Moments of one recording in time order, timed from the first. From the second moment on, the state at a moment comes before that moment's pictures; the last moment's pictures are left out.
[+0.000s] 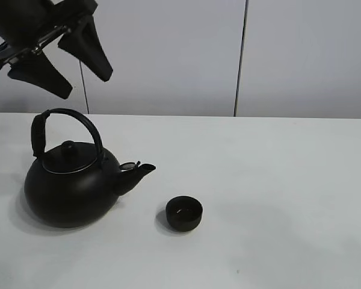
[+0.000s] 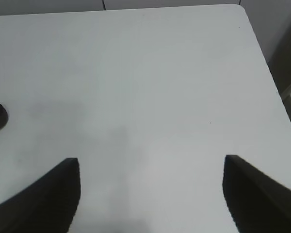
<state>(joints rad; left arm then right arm) -0.26 1.72 -1.32 -0.63 0.86 0.34 -0.06 0.00 -0.47 -0.02 1.08 -0.02</state>
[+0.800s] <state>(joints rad) -0.26 1.32 -1.26 0.19 0.53 -0.15 -0.06 0.00 -0.47 -0.02 1.08 -0.02</state>
